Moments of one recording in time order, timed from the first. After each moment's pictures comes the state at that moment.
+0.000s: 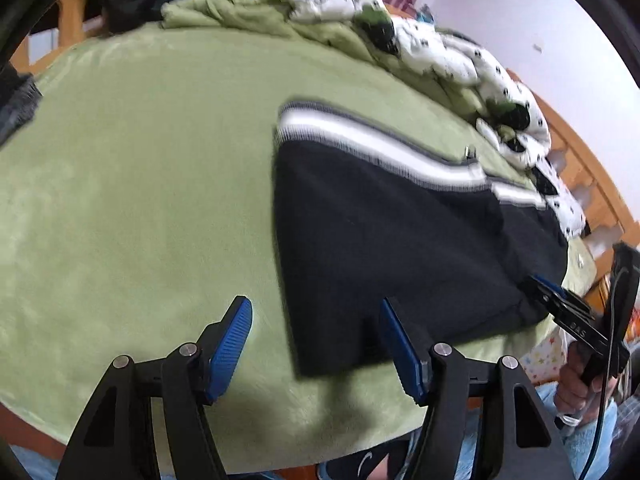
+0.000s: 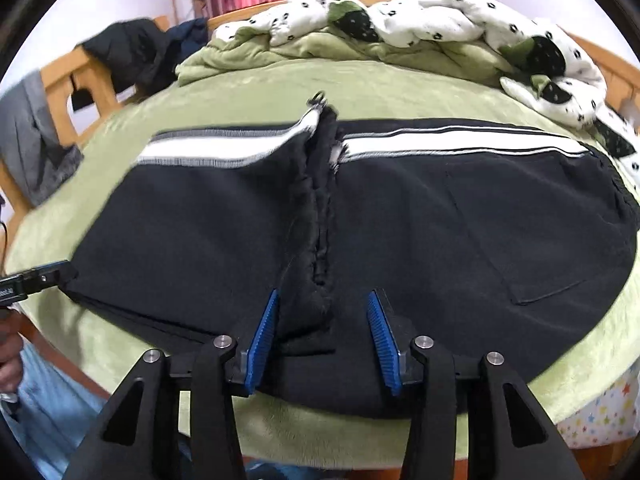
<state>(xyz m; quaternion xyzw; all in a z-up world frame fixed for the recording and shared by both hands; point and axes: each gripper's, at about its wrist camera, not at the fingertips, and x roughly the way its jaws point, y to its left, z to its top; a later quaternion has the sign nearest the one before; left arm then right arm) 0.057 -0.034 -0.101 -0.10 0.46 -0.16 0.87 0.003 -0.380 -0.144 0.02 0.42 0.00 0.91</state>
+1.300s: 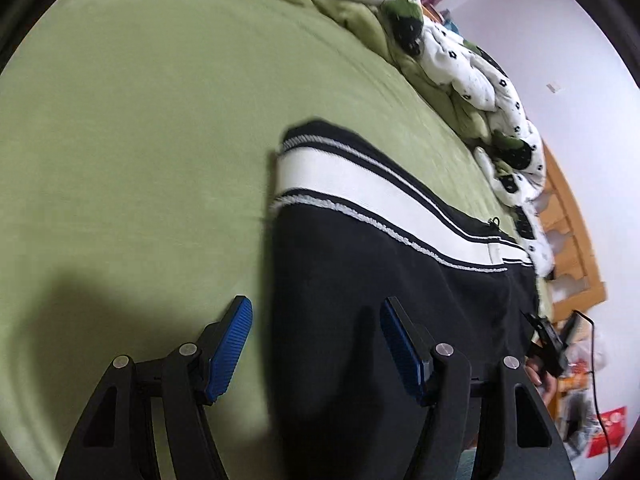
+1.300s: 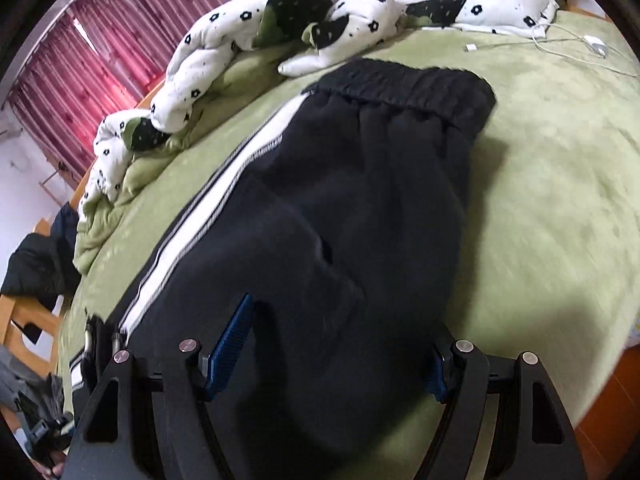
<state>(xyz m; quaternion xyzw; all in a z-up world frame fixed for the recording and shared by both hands) 0.179 -0.041 -0.160 -0.21 0.52 -0.23 0.79 0.025 -0.642 -0.181 0.31 0.33 -0.17 0.87</state>
